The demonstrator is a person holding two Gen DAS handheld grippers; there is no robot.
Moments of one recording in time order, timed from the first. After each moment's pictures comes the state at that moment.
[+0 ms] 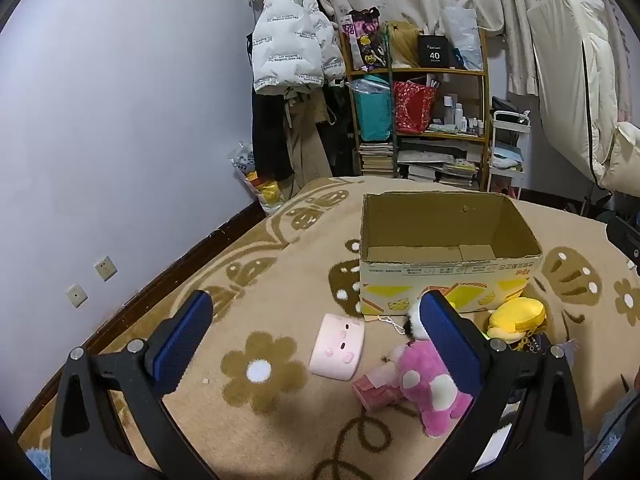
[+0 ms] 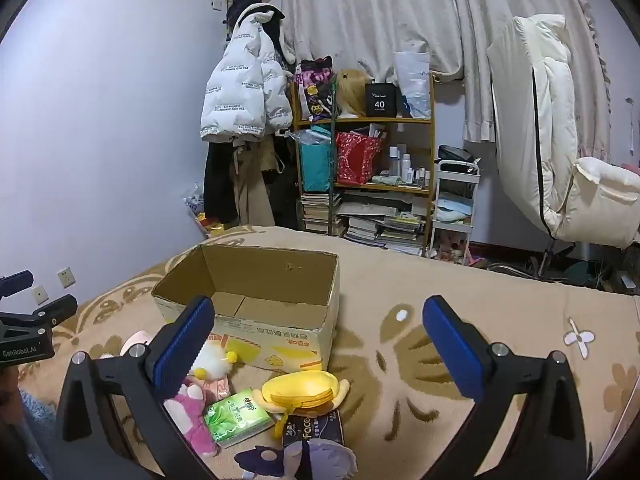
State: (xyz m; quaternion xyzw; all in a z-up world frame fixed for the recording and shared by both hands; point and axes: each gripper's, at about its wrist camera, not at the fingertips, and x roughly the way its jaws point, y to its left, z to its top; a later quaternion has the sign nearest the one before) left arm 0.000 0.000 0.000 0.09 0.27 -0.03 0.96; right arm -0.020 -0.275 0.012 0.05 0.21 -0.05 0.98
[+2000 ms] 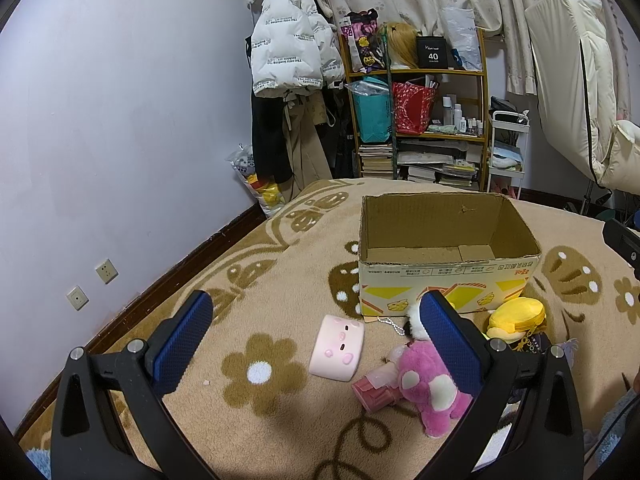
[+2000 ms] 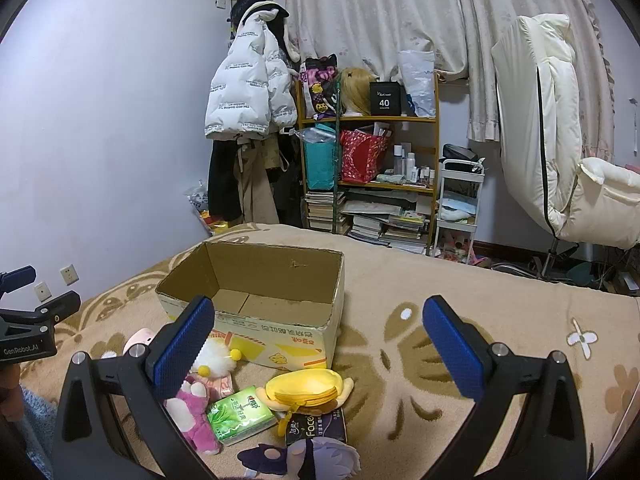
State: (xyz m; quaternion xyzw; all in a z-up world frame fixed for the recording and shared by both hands) left arm 0.000 0.000 0.000 0.09 0.27 -0.03 0.96; right arm -0.017 -0.274 0.010 0.05 0.21 -0.05 0.97
